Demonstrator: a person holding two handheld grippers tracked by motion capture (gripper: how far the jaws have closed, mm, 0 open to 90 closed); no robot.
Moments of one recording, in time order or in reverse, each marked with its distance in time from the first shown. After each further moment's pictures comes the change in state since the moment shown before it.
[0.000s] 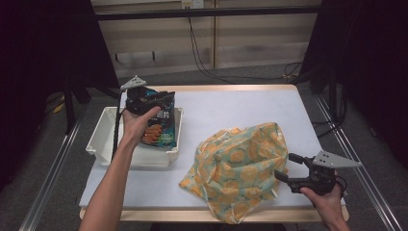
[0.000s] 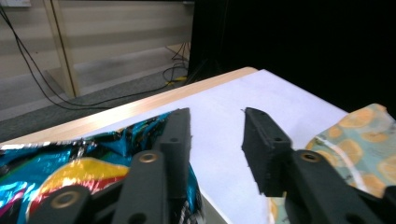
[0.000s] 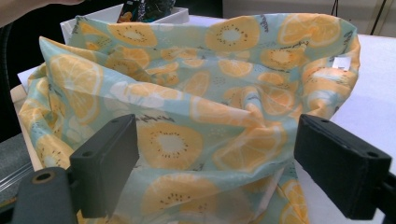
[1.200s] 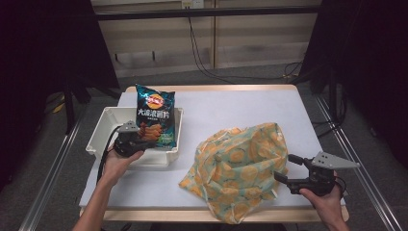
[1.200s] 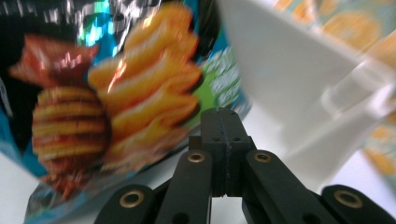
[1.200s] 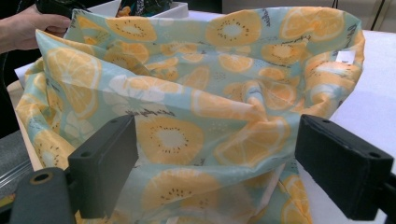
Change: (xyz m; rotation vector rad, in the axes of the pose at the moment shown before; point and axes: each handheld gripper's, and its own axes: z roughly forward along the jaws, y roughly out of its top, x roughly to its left) left arm 0.002 -0.111 -0.039 0.380 0.024 0.085; right arm 0.001 -0.002 0.001 0.017 -0.003 -0.003
